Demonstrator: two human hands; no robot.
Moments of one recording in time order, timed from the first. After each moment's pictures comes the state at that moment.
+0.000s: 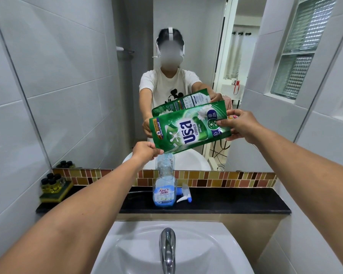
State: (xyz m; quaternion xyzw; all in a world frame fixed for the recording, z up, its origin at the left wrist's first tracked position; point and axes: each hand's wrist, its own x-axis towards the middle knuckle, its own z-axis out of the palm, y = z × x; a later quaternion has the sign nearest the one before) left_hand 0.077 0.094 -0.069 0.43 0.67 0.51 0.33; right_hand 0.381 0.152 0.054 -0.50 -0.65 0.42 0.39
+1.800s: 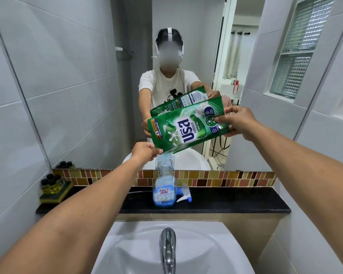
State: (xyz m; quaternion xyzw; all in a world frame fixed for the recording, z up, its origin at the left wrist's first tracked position) left_hand 0.075 0.095 -0.071 0.42 0.66 0.52 0.34; right_hand 0.372 0.150 0.059 -0.50 -0.65 0.40 0.41
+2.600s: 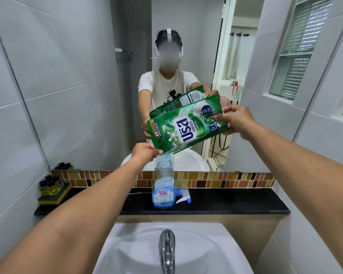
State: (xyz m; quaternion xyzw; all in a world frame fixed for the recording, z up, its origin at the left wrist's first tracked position) left_hand 0.075 0.100 -0.074 0.42 0.66 0.52 0.34; right_hand 0.365 0.151 0.064 -0.50 -0.64 0.38 0.44
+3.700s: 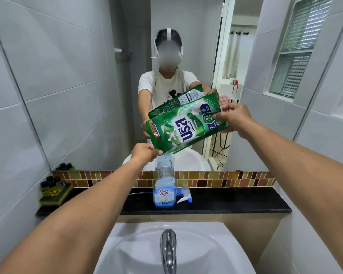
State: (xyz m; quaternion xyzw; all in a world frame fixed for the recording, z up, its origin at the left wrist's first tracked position) left_hand 0.072 0.099 -0.075 0.43 0.66 0.52 0.33; right_hand 0.358 0.151 0.064 -0.50 -0.63 0.38 0.45
